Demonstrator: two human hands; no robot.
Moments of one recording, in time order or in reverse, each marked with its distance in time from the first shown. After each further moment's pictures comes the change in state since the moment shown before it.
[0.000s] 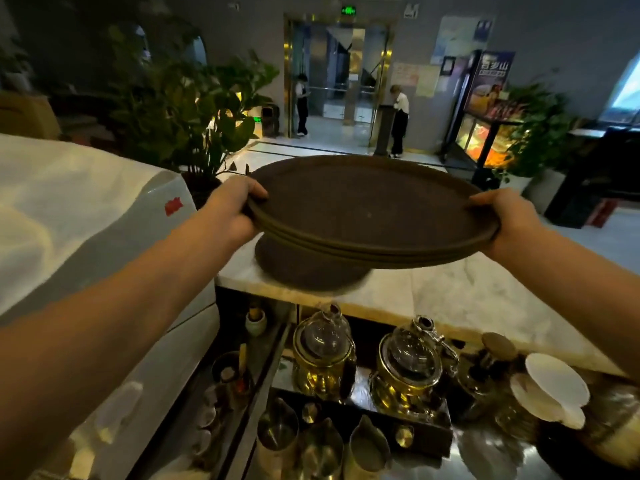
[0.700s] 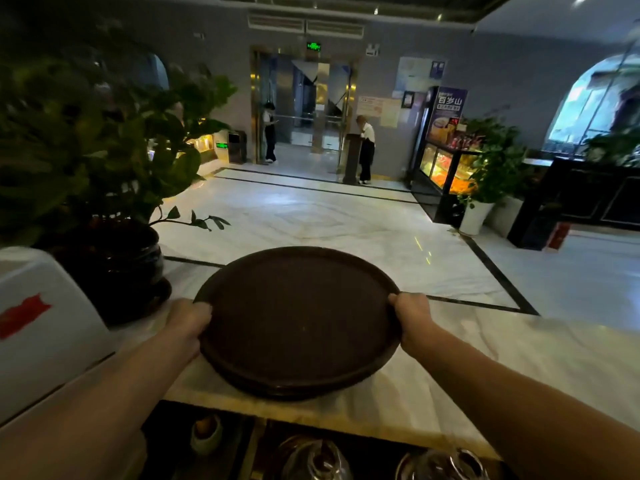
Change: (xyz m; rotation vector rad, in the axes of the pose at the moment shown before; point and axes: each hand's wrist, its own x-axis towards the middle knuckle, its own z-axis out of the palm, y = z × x) left_hand 0.291 -0.081 -0.052 0.594 0.355 -0.028; right_hand 0.201 0.142 0.111 -0.352 0.104 0.005
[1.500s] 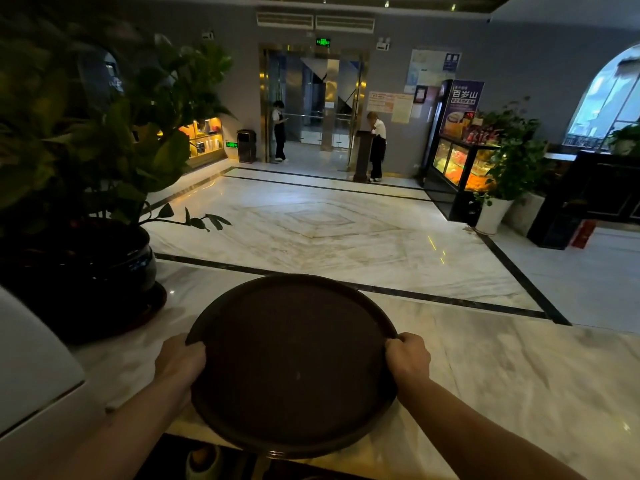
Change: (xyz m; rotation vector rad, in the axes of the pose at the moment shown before) left_hand 0.061 -0.061 0.017 0.206 0.065 0.067; right_hand 0.049 0.085 0.056 -0.369 0.082 -0.004
